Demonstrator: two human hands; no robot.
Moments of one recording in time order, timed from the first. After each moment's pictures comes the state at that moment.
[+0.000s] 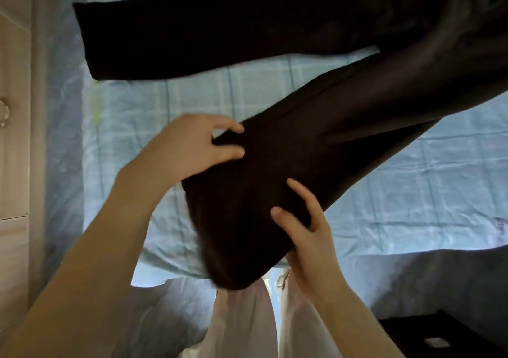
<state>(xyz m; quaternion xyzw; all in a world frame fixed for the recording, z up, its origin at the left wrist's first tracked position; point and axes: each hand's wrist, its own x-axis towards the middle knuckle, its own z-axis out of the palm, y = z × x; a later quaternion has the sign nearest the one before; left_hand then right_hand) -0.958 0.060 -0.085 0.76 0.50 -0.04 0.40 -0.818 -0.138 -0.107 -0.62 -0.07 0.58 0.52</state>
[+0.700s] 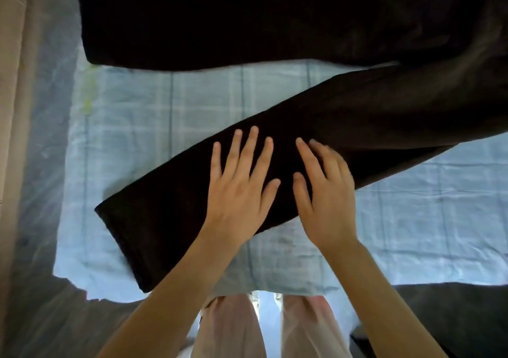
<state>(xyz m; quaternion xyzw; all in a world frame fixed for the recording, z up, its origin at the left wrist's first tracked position) -0.925 -0.022 -0.185 0.86 0.50 0.00 0.14 -0.768 -0.070 -0.169 -0.77 -0.60 0.13 0.17</state>
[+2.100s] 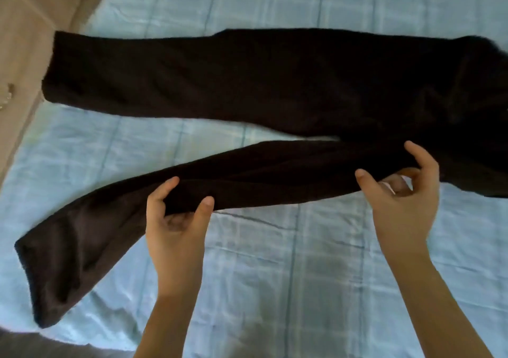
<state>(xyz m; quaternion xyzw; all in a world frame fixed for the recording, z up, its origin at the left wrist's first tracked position) -0.776 -0.021 -0.128 0.28 0.74 0.49 0.36 -0.516 0.010 -0.123 -0.74 -0.35 0.29 0.50</state>
